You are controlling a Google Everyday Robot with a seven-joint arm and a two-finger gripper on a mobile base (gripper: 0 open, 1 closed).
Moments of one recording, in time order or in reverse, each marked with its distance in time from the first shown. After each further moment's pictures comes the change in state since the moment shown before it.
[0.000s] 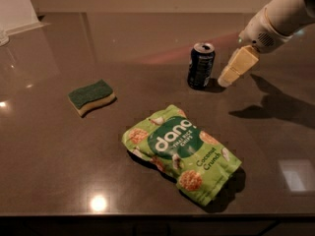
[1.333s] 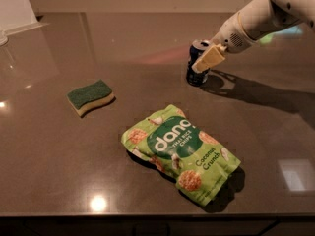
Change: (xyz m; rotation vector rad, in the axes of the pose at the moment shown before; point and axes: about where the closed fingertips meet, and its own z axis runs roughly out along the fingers) arm -0.058 -0.006 0.058 -0.097 -0.184 0.039
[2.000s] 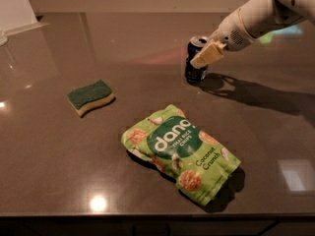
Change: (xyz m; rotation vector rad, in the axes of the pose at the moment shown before) arm -0.011 0.010 -0.009 -0.029 -0.043 0.000
